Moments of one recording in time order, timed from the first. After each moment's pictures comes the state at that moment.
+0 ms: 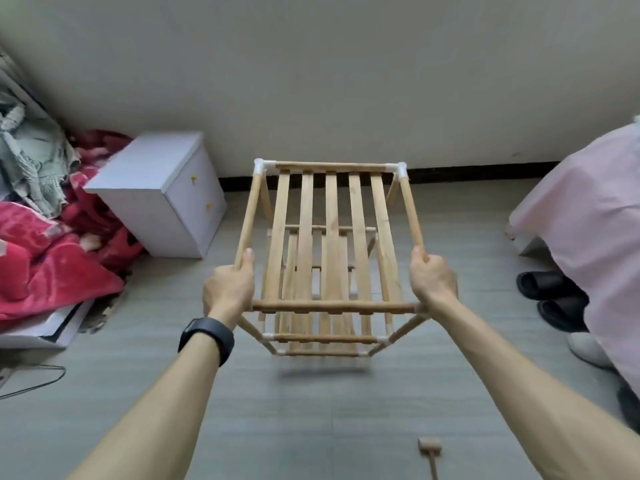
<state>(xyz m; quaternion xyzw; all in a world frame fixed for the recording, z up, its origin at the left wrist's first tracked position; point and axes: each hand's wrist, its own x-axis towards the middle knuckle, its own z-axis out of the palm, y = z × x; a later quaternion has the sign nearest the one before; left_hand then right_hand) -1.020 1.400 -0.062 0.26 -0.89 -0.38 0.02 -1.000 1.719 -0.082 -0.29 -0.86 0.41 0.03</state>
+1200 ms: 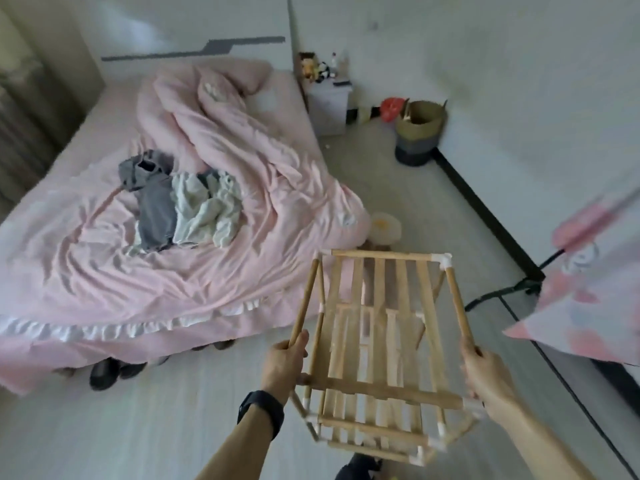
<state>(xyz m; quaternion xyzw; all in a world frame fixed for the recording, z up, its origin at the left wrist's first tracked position) -0.447 1.894 0.245 -0.38 -0.68 -0.19 -0.59 -0.123 1.764 0.248 -0.86 -0.18 0.35 0.31</state>
